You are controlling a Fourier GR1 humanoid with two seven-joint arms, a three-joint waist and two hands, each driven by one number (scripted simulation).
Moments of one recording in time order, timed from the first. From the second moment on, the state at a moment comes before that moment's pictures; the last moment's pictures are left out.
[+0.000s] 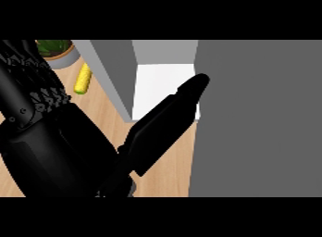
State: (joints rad) left arm -0.77 0.00 -0.51 -1.95 -1.44 0.78 1.33; right arm 0.08 -0.13 0.18 -2.38 -0.29 0.16 0.33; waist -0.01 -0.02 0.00
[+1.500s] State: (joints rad) left arm -0.66 0.00 -0.47 -1.99 -1.40 0.70 1.32; right arm -0.02 -0.15 0.12 -2.40 -0.25 0.03 0.43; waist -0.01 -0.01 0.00
